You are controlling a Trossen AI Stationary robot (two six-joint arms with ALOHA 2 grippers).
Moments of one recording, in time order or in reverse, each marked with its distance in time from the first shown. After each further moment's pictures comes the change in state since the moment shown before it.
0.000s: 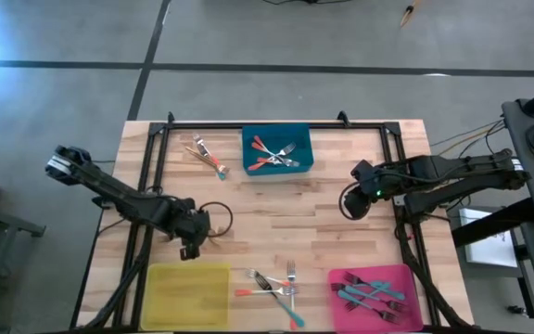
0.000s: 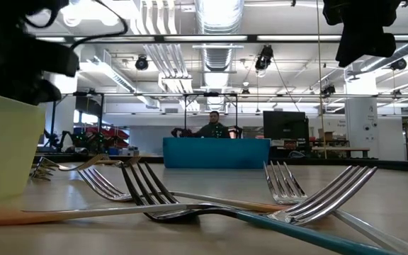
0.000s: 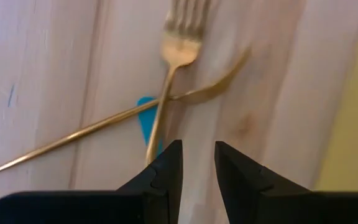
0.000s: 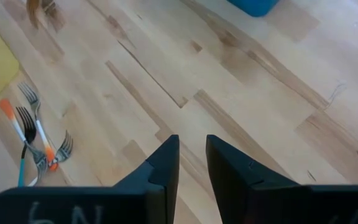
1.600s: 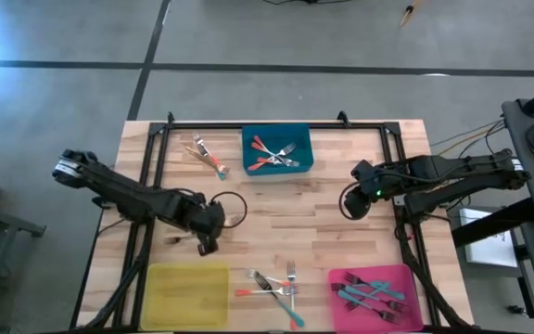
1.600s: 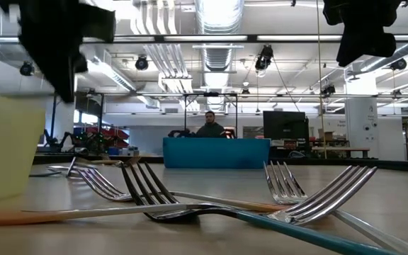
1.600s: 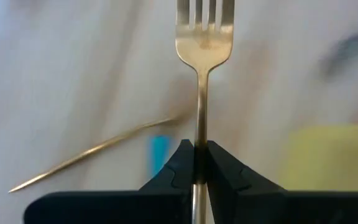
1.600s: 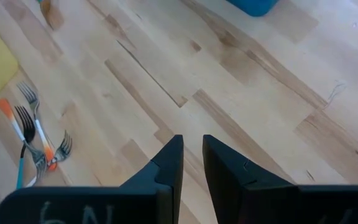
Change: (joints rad) left arm 0.068 0.115 0.272 -0.079 -0.014 -0.063; right arm 0.000 0.000 0.000 -0.003 0.001 -0.002
